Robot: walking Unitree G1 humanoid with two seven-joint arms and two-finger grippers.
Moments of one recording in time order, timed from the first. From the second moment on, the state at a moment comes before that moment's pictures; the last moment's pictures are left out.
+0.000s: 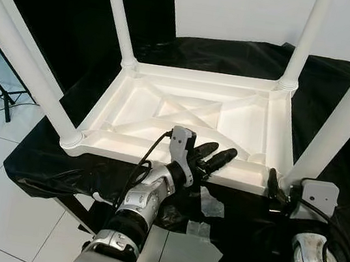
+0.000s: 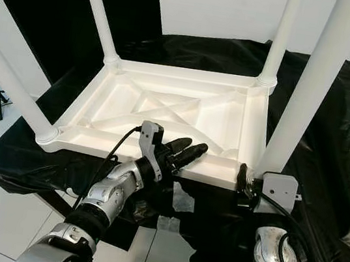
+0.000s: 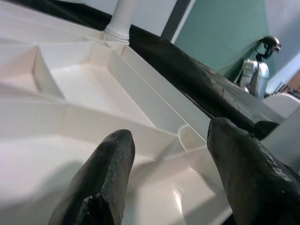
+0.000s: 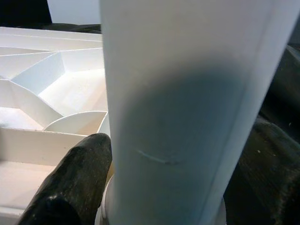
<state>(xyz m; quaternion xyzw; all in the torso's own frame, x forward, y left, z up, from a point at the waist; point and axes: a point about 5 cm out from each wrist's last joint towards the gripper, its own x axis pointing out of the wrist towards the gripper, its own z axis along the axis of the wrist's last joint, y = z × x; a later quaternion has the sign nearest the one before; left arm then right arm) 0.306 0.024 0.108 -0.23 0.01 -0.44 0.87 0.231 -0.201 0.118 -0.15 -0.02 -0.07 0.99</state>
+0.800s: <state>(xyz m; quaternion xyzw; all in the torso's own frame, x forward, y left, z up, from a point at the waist) 0.299 0.046 0.114 -0.26 0.01 -0.40 0.88 0.268 -0.245 0.128 -0.20 0.02 -0.17 0.97</state>
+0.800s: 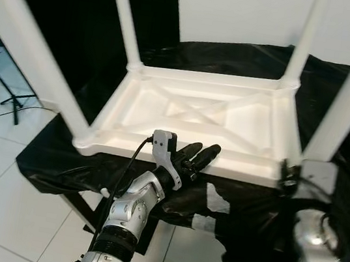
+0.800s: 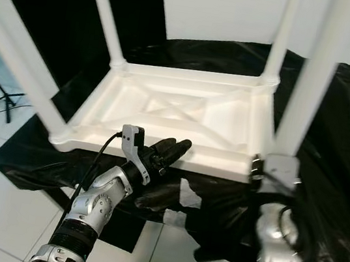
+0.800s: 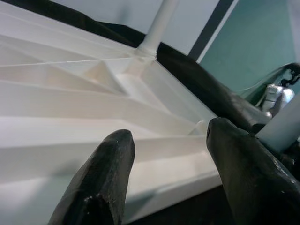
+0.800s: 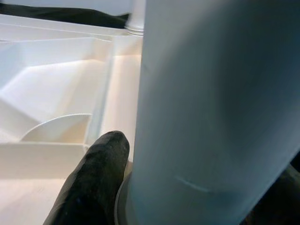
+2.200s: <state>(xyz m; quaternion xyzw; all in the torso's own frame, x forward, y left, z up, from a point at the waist) 0.296 0.027 0.097 -0.16 0.04 -0.45 0.88 0.185 -0.261 0.115 -0.05 0.03 -0.29 0.95</state>
